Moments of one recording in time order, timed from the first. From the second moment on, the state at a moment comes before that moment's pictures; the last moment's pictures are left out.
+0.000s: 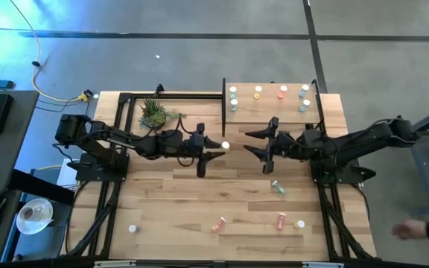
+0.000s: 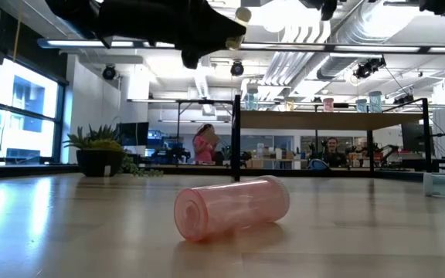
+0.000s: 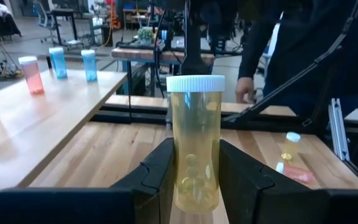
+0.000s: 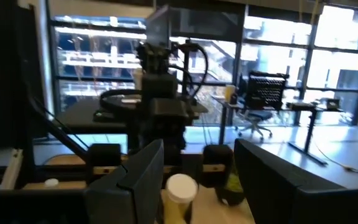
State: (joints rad) left arm 0.11 1.52 0.75 0.69 -0.06 -0.04; right arm 0.15 1.04 0.59 0.62 0.29 -0.12
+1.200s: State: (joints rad) left arm 0.11 1.55 0.75 0.72 -0.06 0.02; right arm 0.06 1.30 0.85 0.30 0.18 -0.01
